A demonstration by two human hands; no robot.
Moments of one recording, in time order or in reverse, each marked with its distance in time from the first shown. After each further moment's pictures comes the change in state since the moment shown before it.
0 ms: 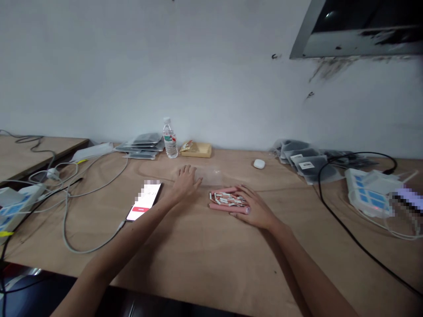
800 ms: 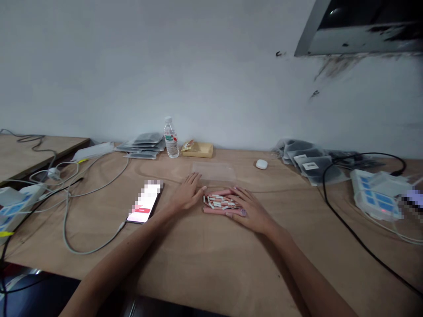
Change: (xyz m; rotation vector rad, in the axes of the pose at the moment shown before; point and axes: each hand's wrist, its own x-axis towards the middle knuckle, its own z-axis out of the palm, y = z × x) left_hand -0.037 -0.001 0.005 -0.313 -0.038 0.163; right_hand 0.007 -0.022 0.006 -0.004 -0.053 -0.023
